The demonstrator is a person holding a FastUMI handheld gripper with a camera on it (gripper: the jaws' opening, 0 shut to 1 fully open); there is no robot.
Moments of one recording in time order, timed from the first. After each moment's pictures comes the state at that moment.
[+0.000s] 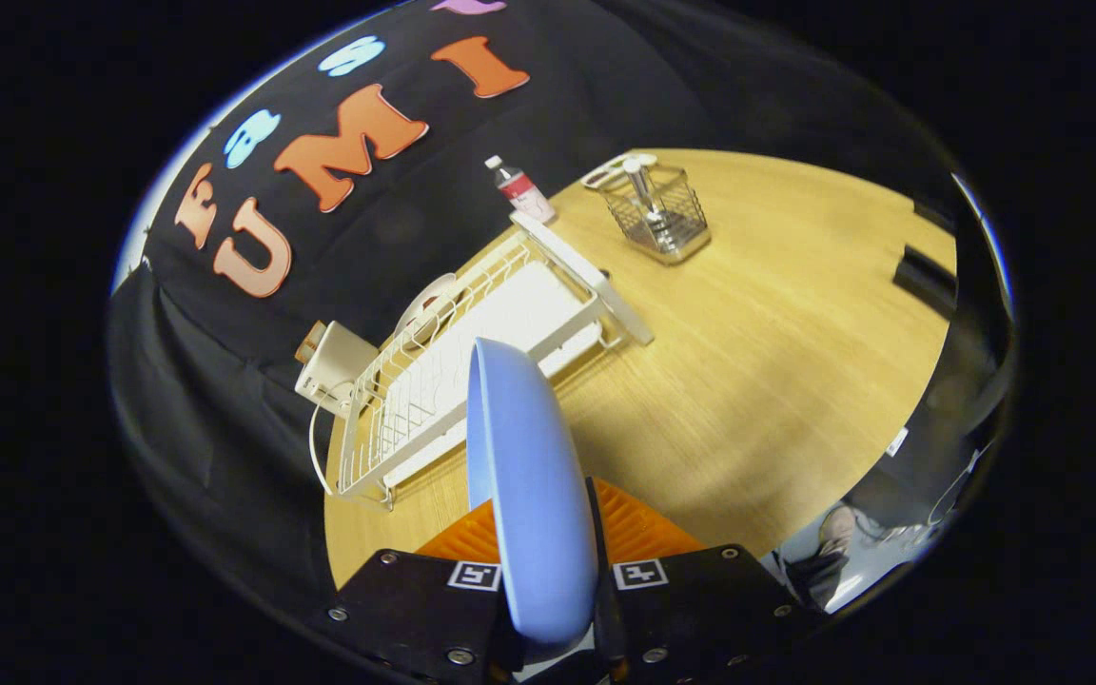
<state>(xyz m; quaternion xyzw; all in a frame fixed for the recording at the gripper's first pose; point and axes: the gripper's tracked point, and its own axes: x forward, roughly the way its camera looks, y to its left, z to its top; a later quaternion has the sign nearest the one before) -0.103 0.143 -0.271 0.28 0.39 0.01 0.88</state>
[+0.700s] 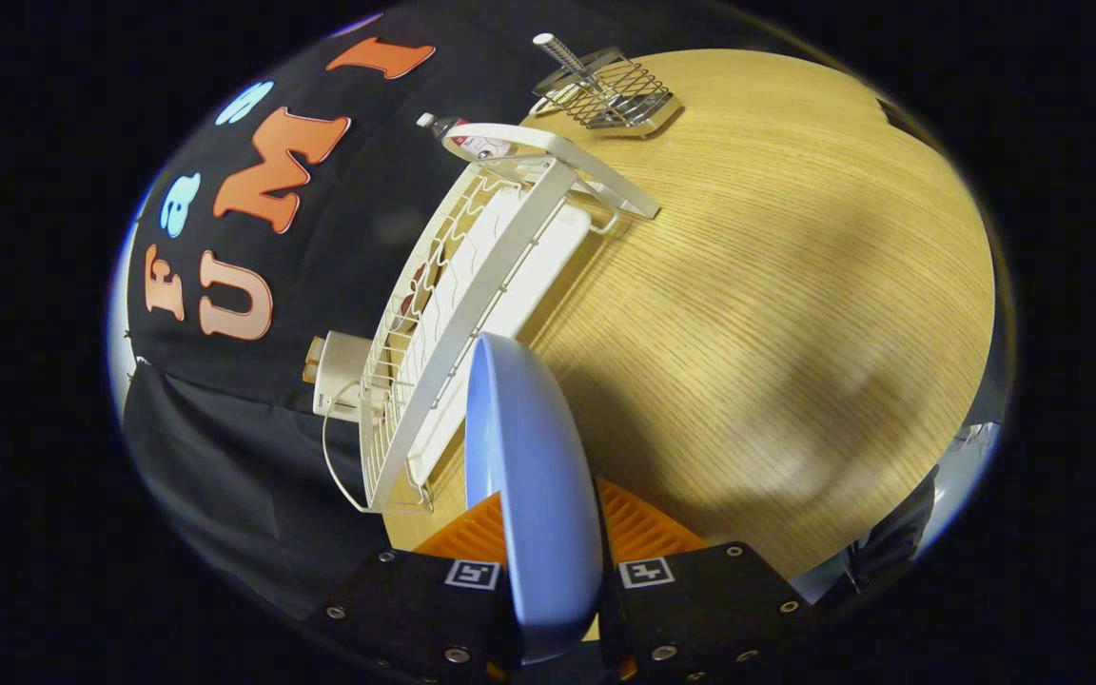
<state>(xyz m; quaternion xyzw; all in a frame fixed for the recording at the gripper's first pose) -0.094 0.199 -0.317 0.39 0.45 0.02 0.80</state>
